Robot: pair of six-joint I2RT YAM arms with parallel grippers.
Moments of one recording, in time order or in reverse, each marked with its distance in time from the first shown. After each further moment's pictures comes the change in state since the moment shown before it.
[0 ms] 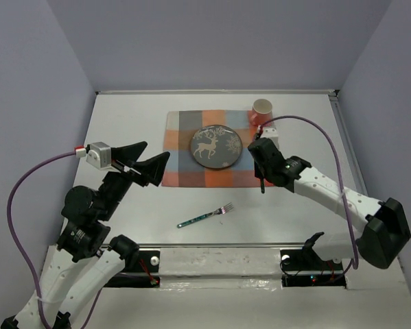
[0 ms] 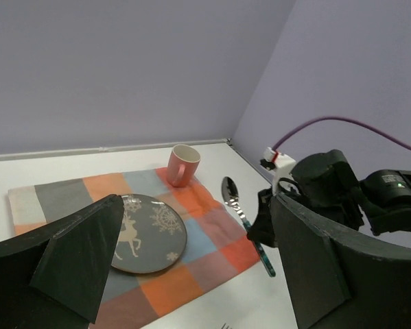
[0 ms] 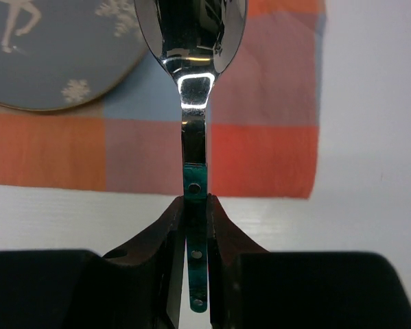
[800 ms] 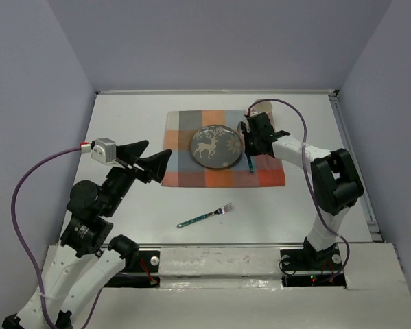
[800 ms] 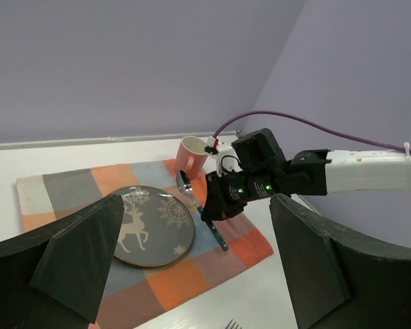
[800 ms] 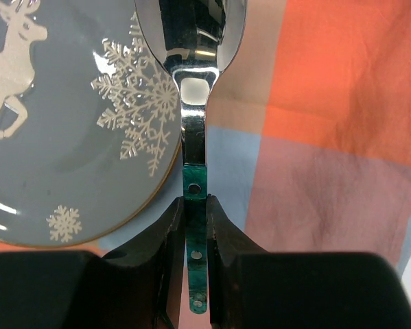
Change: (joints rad) left arm 0.025 0.038 -0.004 0.000 0.001 0.000; right arm -0.275 0.557 0.261 0.321 -0.434 -0.282
